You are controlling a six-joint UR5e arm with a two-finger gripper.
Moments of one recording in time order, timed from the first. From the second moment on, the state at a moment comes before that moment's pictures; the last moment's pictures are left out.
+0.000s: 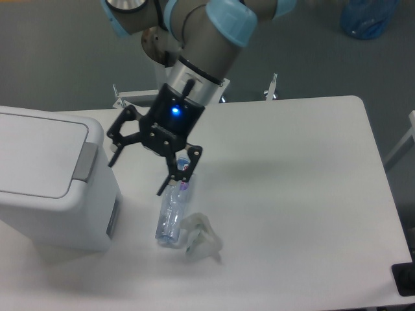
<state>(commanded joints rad) 2.41 -1.70 -1.68 -0.89 0.77 0.56</state>
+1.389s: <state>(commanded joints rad) 2.37 -1.70 -1.75 -0.87 0.78 0.57</state>
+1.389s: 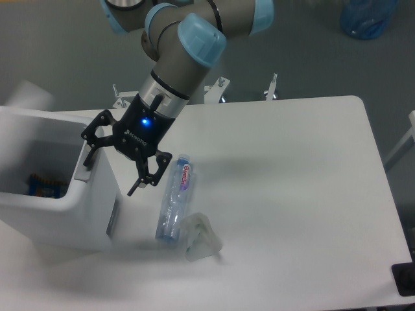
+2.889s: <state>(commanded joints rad) 2.65 -1.92 -1.62 -0.87 1.29 0.97</state>
